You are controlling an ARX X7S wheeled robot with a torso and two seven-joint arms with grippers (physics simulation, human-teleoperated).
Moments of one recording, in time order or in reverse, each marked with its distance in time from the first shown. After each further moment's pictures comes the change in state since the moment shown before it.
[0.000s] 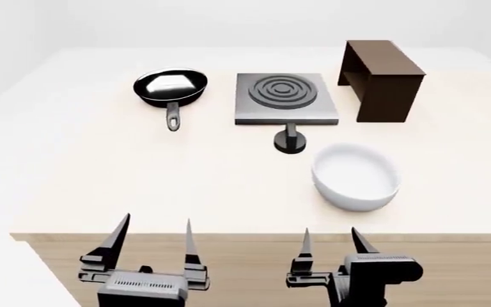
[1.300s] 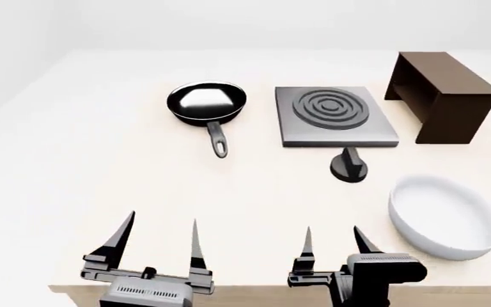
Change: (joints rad) left arm -0.002 -0.040 0.055 0.012 0.008 0.041 -0.027; right arm -0.001 0.039 -0.034 -0.013 0.035 -0.018 0.036
